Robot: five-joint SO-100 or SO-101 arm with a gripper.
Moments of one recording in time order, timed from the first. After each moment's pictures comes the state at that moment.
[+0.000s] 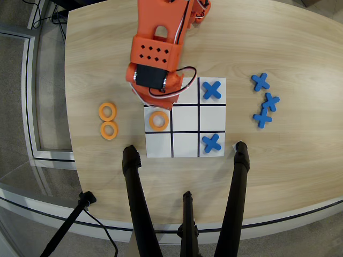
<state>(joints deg) 14.5 101.6 118.6 58.4 -86.2</state>
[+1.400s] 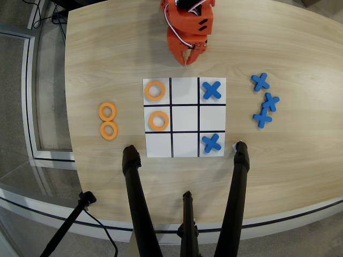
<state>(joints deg) -0.5 192.6 180.3 74.5 -87.5</state>
